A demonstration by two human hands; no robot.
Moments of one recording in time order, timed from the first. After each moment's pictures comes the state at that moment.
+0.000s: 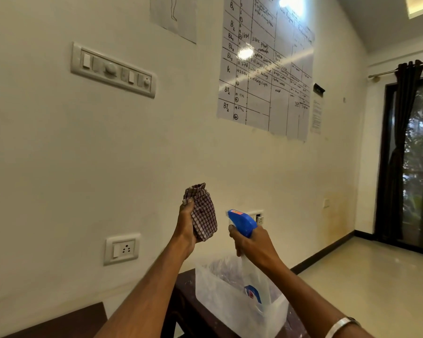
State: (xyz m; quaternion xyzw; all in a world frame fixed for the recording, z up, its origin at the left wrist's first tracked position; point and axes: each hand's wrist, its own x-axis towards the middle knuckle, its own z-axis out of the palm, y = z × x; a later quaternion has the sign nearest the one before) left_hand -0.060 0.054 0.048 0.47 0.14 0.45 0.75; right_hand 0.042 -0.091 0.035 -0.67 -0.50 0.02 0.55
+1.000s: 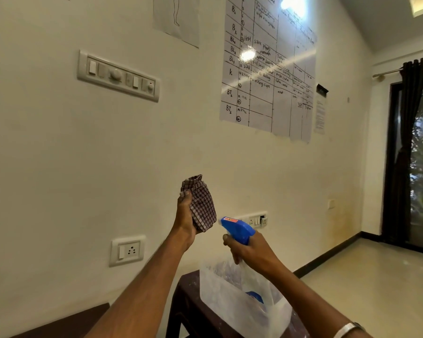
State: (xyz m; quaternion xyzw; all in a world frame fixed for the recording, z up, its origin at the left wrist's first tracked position) left_hand -0.072 0.055 0.071 0.46 0.12 0.48 0.74; right_hand 0.031 -0.097 0.032 -0.64 -0.57 0.06 0.51
